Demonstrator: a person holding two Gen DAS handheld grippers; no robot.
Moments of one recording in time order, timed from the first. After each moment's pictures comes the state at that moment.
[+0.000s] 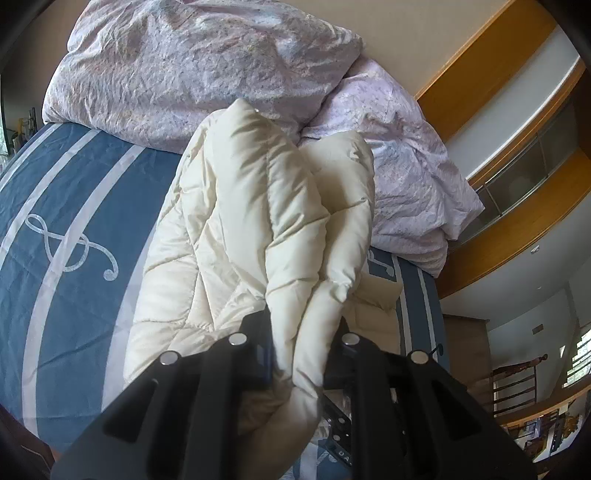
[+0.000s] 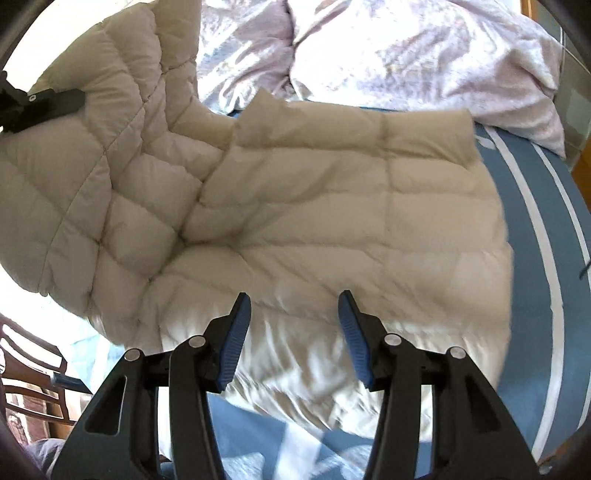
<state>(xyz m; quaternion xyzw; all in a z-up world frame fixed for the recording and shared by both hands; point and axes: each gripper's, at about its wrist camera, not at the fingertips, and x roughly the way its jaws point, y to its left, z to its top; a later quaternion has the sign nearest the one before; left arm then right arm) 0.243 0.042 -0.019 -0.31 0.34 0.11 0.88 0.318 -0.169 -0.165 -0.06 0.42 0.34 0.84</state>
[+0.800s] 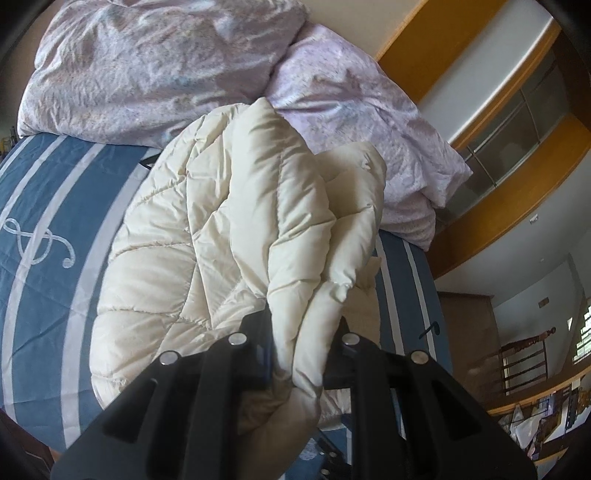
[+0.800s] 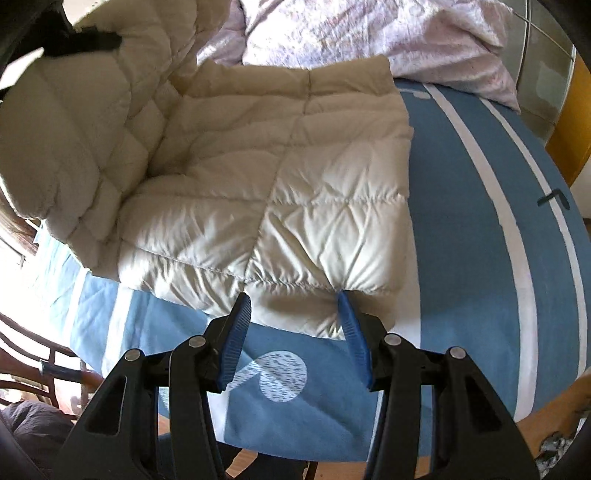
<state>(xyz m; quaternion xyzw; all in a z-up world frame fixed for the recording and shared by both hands) 0.281 -0.037 -0.024 -0.28 0.37 0.08 0.89 0.293 -0.244 -0.200 -0.05 0.43 0.30 0.85</state>
